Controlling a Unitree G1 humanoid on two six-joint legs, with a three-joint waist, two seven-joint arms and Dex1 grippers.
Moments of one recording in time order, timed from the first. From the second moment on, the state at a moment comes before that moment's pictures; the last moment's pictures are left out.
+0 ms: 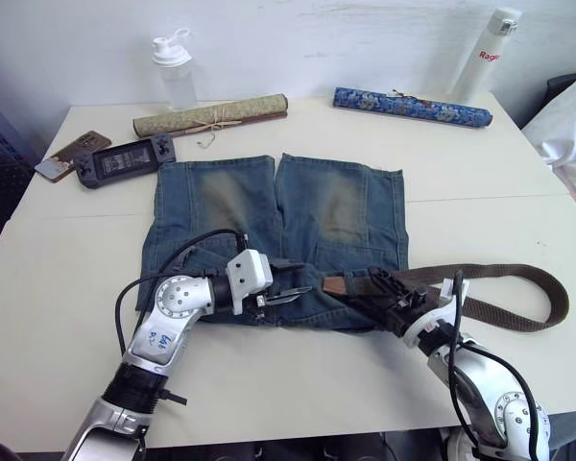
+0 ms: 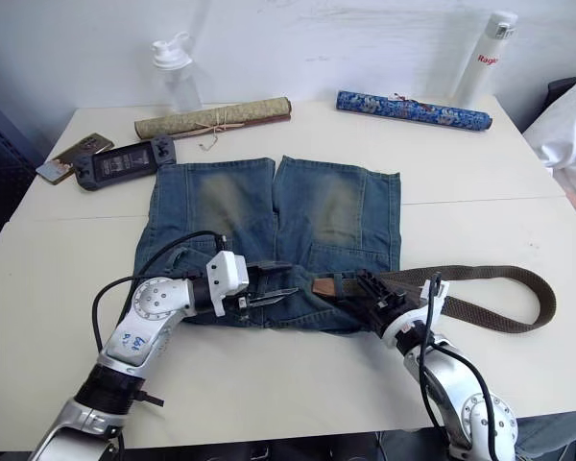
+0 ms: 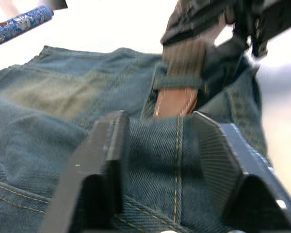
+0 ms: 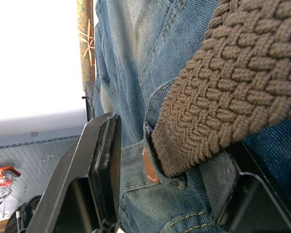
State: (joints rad) left arm -0.34 0.43 -0.20 -0.07 -0.22 0.04 -0.86; right arm 0.09 -0.23 -0.18 -0.39 1.84 0.59 -0.39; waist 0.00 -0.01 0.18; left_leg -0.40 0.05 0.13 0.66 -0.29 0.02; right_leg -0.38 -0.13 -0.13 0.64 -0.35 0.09
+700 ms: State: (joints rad) left arm -0.36 0.41 -0.20 -0.11 -0.24 0.14 -0.86; right arm 0.09 -0.09 -0.16 -0.38 1.91 0.52 -0.39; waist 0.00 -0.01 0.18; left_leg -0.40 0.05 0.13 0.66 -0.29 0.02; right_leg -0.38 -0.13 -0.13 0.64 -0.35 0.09
